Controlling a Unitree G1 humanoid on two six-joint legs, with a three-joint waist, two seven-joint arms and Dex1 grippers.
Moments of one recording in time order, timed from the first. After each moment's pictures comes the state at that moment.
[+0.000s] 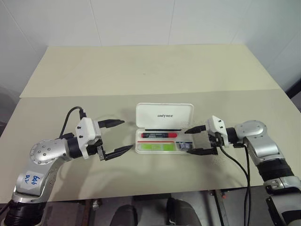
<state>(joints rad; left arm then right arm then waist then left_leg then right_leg) -0.11 0.70 0.15 -0.41 -0.47 0.27 -0.91 -0.53 -0.69 0.15 0.32 0.26 0.03 1.44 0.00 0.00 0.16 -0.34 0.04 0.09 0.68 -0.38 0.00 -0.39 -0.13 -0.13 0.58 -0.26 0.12</state>
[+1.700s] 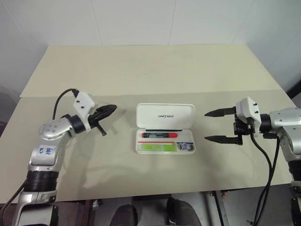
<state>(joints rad) -0.43 0.61 0.10 0.03 -0.29 0.26 -0.72 -0.49 -0.87 -0.04 0.14 0.38 0.13 1.43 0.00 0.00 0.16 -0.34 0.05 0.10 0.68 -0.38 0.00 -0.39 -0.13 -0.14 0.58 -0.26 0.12</state>
